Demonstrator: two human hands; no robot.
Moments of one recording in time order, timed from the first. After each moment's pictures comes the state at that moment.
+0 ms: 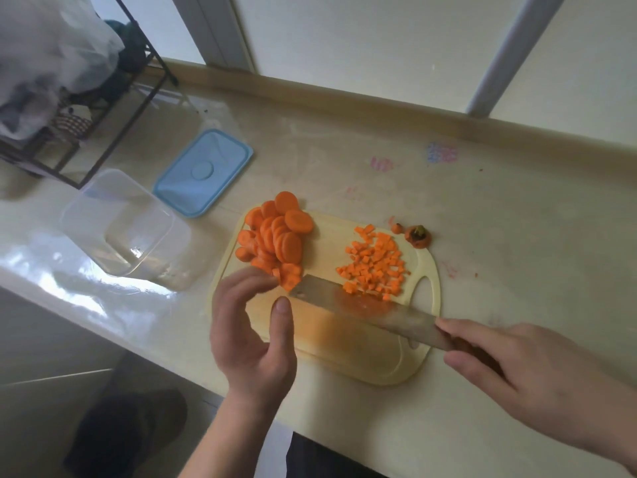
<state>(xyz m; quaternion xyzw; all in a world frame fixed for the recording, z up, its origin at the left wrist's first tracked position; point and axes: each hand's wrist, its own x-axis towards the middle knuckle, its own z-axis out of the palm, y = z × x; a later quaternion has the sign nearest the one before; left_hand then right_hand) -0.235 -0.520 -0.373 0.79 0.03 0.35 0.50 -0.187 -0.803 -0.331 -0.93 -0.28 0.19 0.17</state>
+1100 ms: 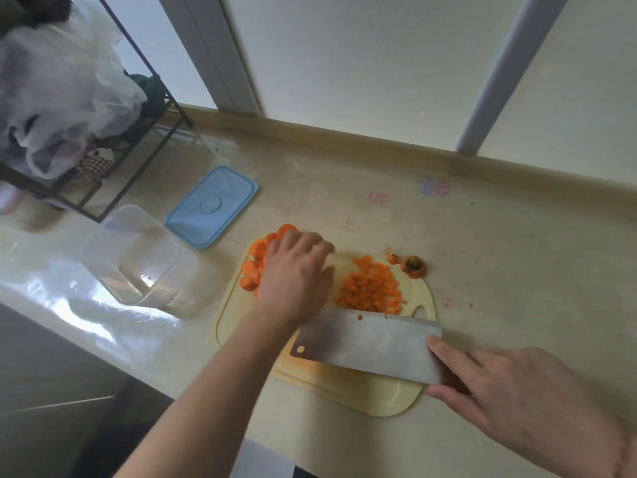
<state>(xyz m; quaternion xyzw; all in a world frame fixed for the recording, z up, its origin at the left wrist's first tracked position) -0.126 -0.506 -0.384 0.99 -0.07 0.07 0.10 -0.181 -0.799 -0.350 -0.92 -0.39 -0.03 0.02</state>
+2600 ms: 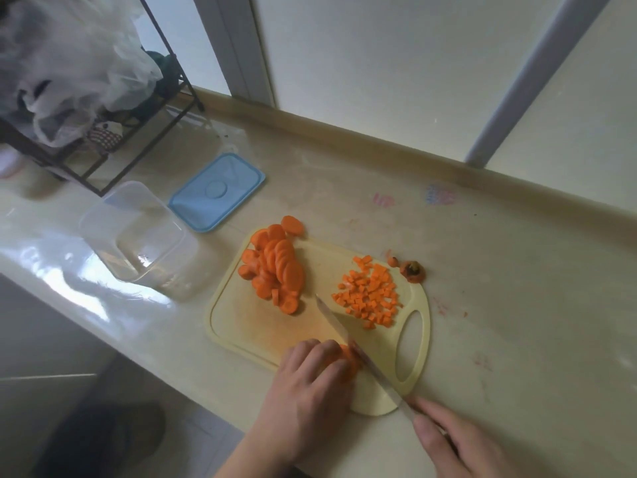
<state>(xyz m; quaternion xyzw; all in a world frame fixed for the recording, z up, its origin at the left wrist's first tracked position) -0.264 -0.549 -0.433 0.93 -0.15 0.17 0.28 -0.241 -0.771 -0.341 -0.88 -0.03 0.23 0.41</state>
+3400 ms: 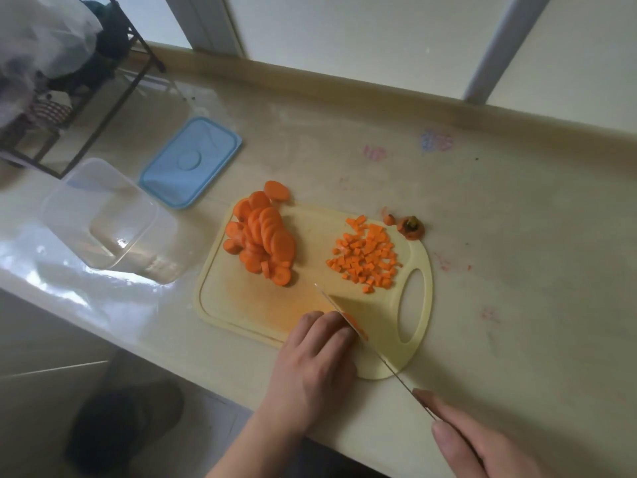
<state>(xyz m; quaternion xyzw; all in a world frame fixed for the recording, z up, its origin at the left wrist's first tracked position) -0.267 -0.553 -0.437 0.94 -0.14 0.13 0.28 -0.277 -0.784 -0.361 -0.95 -0.21 0.13 0.20</state>
